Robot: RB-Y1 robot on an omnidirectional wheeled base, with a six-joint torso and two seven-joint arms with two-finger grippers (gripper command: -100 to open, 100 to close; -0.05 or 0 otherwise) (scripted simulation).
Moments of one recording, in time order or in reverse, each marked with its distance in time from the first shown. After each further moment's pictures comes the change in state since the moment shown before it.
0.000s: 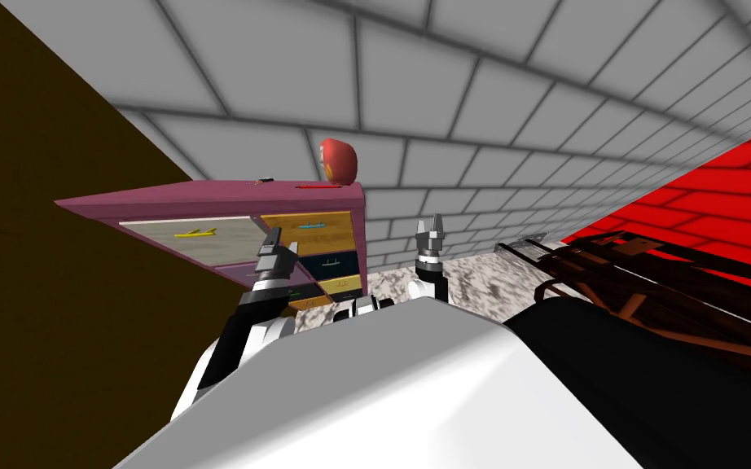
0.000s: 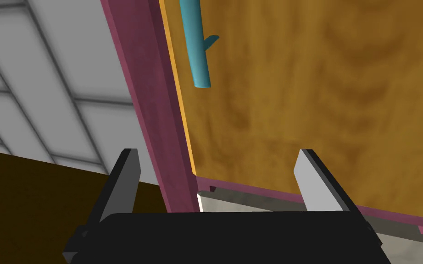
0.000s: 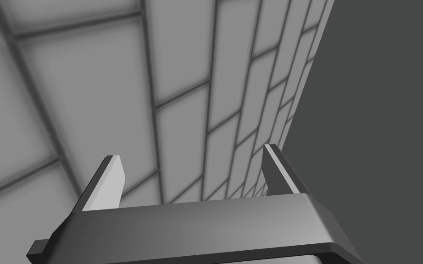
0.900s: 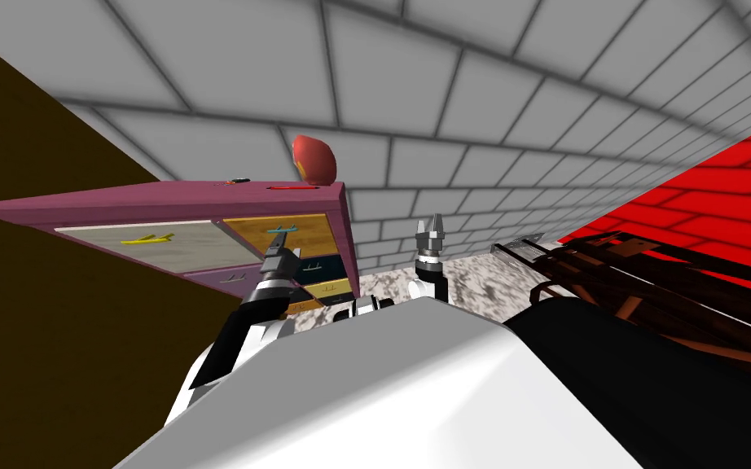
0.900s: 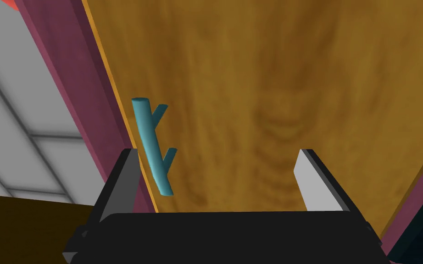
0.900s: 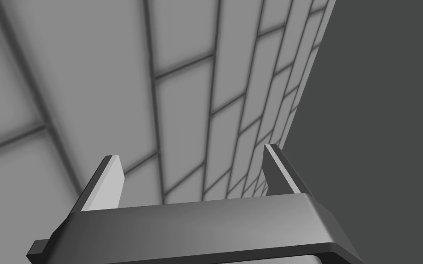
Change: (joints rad) left arm 0.026 -0.033 -0.011 -0.055 0.002 0.197 -0.014; right arm 0.000 0.000 0.000 0.000 0.000 0.000 0.000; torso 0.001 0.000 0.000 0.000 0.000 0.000
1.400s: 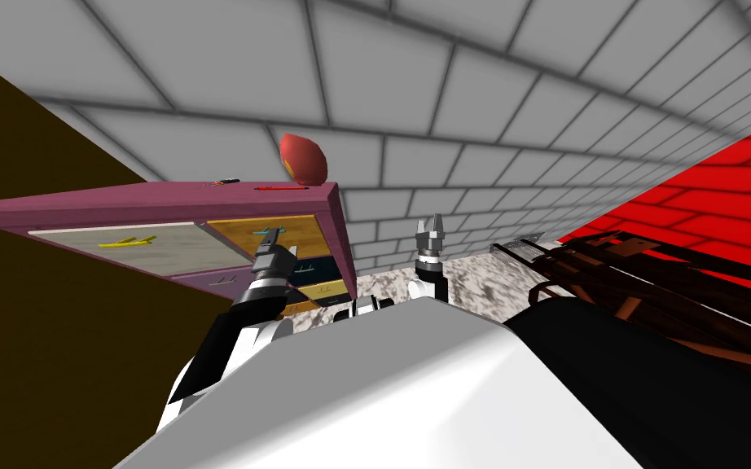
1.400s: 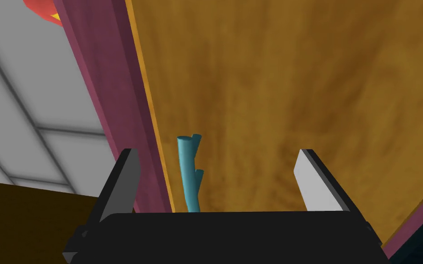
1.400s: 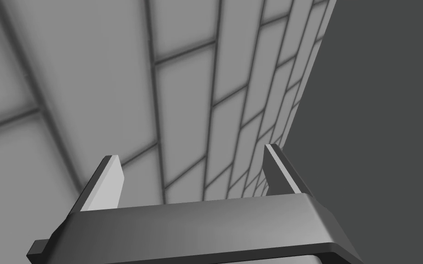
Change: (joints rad) left arm 0.011 -0.077 -0.007 -0.080 -0.001 0.072 -0.007; right arm 0.000 0.000 0.000 0.000 0.000 0.000 0.000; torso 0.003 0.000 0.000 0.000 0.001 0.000
